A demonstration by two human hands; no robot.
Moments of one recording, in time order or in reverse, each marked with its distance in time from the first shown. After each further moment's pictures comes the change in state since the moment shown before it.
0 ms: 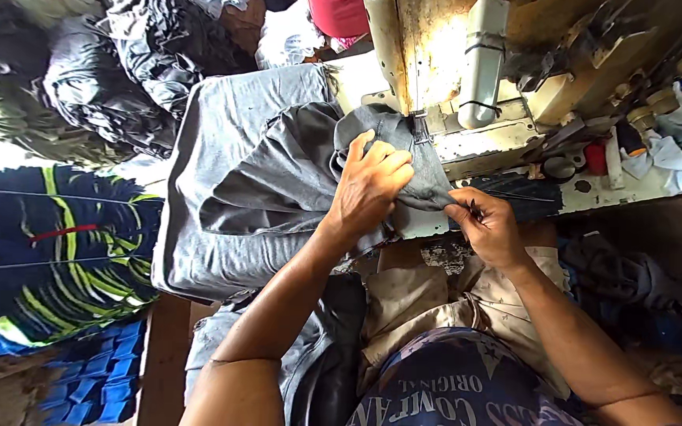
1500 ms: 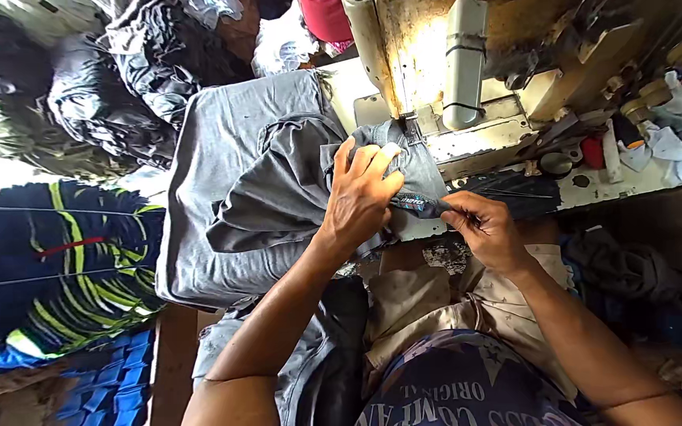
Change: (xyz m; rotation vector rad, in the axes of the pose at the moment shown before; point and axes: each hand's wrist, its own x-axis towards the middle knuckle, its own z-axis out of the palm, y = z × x) left_hand -0.007 0.007 -0.004 0.088 -0.062 -0.086; right_hand -0.002 -0.004 -0.007 -0.009 -0.064 -0.055
